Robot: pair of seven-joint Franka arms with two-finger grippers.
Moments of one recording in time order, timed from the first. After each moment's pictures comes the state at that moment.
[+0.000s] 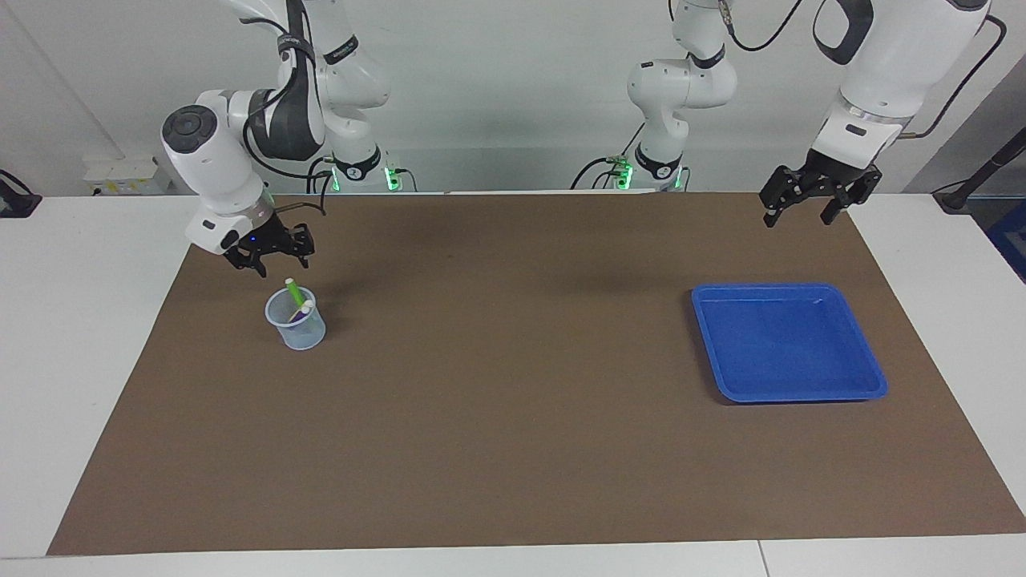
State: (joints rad) left arm -0.09 -0.07 0.04 -1.68 0.01 1.66 -0.02; right arm -0.10 -0.12 0.03 -2.24 -0.02 2.03 -0.30
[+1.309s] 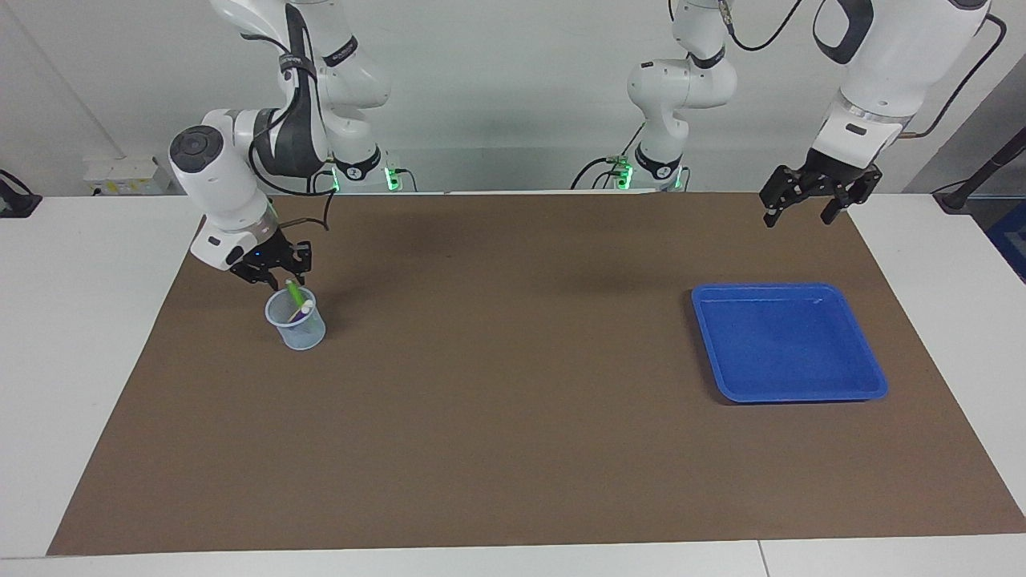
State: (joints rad) left arm -0.09 -0.07 0.04 -1.68 0.01 1.66 -0.02; right arm -0.10 -0.07 0.03 -2.24 -0.02 2.10 -0.30
